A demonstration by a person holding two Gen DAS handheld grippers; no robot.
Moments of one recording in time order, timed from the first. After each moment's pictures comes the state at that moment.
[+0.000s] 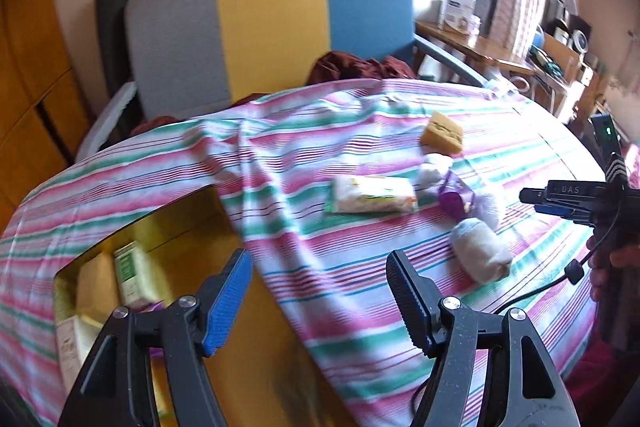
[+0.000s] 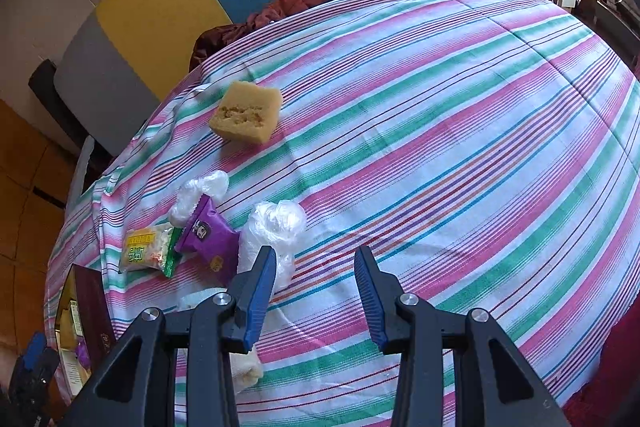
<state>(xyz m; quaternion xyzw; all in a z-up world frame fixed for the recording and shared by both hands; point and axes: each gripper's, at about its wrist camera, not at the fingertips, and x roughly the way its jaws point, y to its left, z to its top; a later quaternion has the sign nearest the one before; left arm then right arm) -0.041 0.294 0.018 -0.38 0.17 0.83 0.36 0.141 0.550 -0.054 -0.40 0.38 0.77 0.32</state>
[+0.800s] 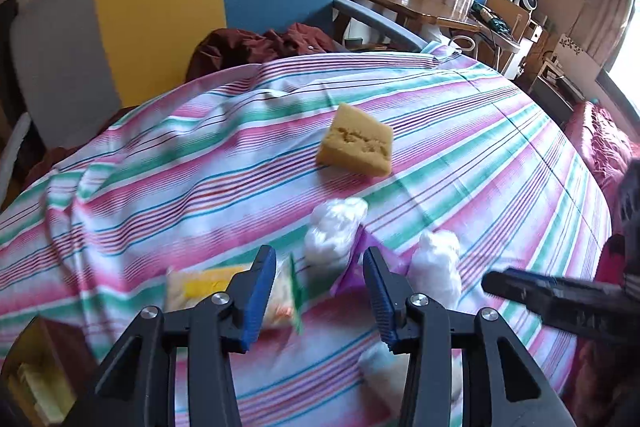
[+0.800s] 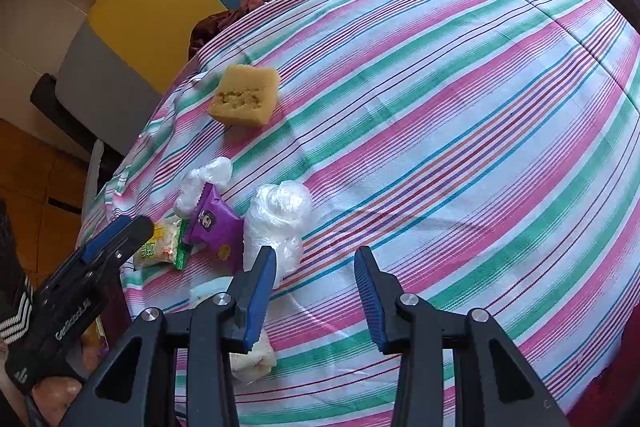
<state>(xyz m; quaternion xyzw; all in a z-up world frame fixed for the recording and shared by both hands) -0.069 0.475 -0.025 -0.43 0.20 0.75 0.46 0.145 0.555 -0.060 -0.40 0.44 0.75 0.29</state>
